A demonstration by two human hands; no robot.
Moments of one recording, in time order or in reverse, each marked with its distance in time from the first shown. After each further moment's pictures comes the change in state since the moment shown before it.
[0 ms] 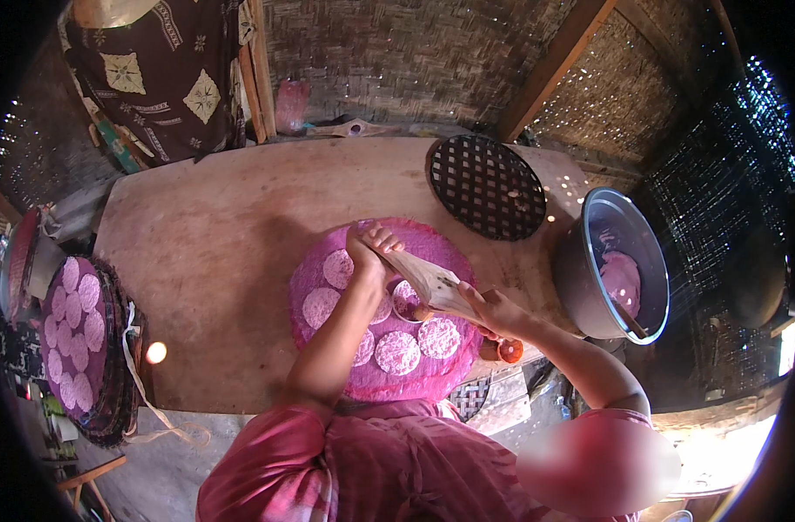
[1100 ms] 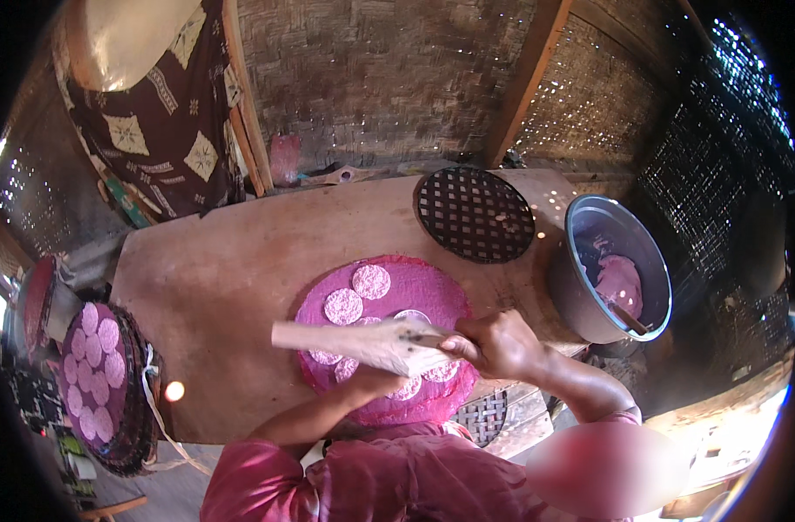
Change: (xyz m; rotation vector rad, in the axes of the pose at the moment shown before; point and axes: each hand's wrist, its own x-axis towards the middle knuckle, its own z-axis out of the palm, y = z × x) left_hand -0.156 -0.029 0.073 1.564 -0.866 0.244; right_hand -0.092 -0.044 -0.008 -0.504 0.433 -0.775
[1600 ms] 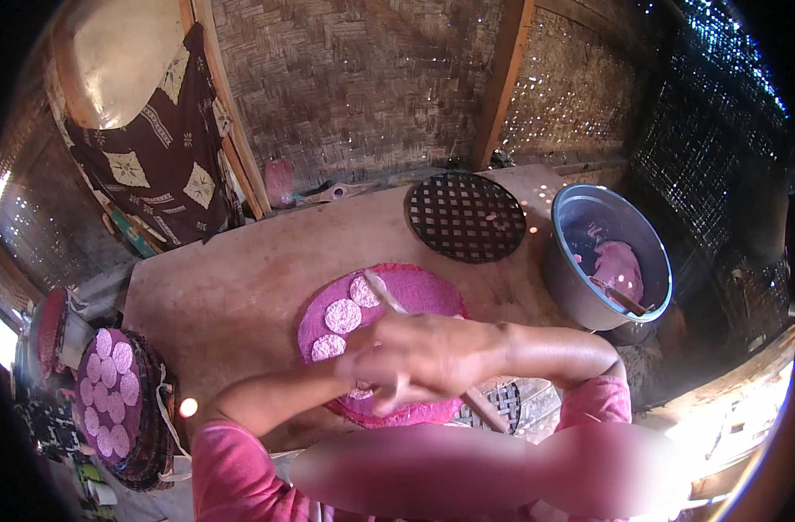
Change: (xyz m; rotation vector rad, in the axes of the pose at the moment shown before) left_hand 0.006 0.016 -0.022 -0.874 -0.585 -0.749; right_hand 0.033 -0.047 -0.017 0.260 0.047 -0.905
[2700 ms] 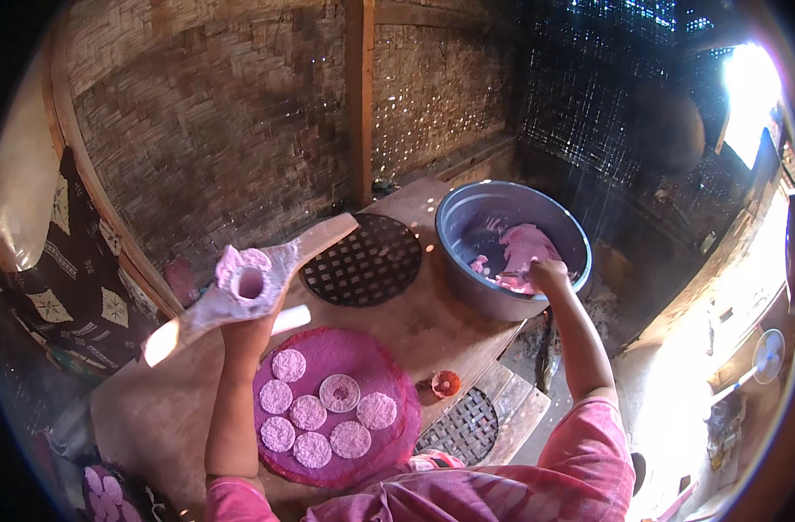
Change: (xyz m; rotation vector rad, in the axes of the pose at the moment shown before) left_hand 0.042 0.156 -0.041 1.910 1.282 0.928; right_hand -0.361 0.015 -0.111 -0.596 -0.327 2.246
